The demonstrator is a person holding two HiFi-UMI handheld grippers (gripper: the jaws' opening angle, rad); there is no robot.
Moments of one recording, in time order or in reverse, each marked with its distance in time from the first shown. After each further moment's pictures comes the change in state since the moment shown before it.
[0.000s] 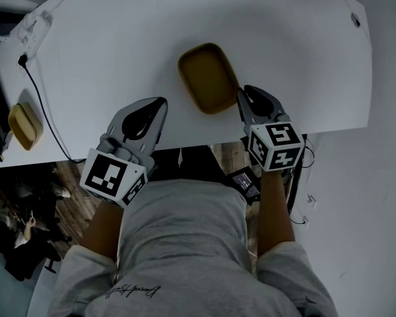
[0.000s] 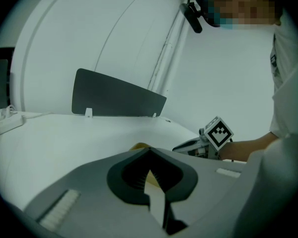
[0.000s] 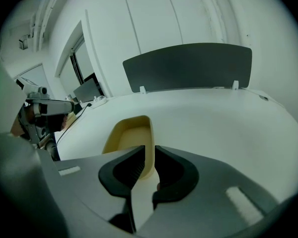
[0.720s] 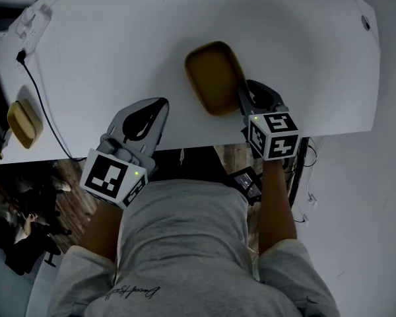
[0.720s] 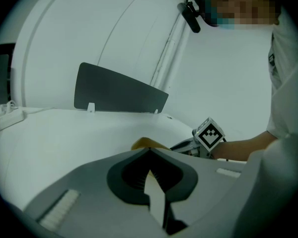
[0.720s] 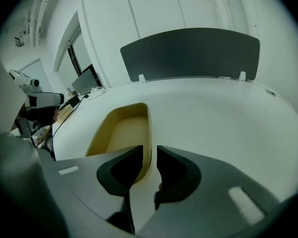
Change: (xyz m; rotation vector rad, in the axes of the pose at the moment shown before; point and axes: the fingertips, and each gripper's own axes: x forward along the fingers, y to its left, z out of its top) left arm 0.003 0.011 -0.013 -0.012 0.037 0.003; right arm 0.037 -0.007 -0.018 -0.016 0.094 0.003
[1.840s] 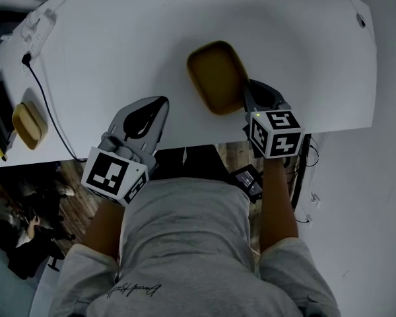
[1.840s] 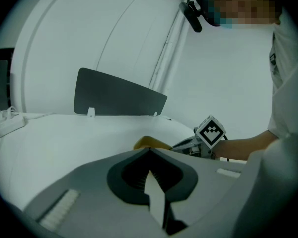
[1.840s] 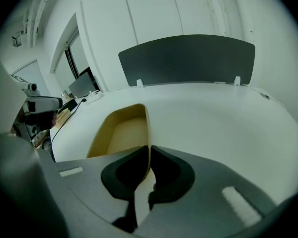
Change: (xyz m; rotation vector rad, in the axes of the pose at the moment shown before) left arm -0.009 0.000 0.010 0.021 -0.020 -0.001; right arm -0.014 0.001 0.015 0.023 -0.024 -0.039
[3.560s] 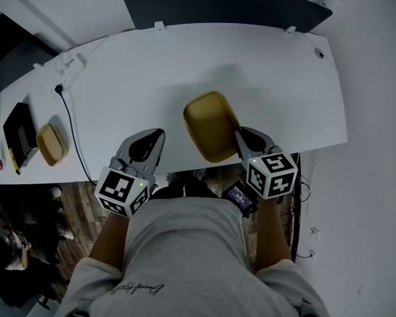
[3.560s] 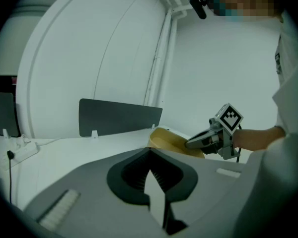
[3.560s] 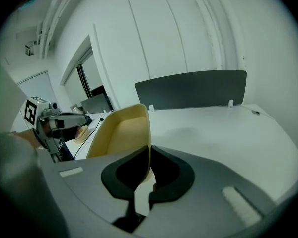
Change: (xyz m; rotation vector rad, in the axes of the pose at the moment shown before) left arm -0.070 -0.031 0.047 0.106 -0.108 0.026; right arm -0.133 0.054 0.041 0.010 -0.168 0.052
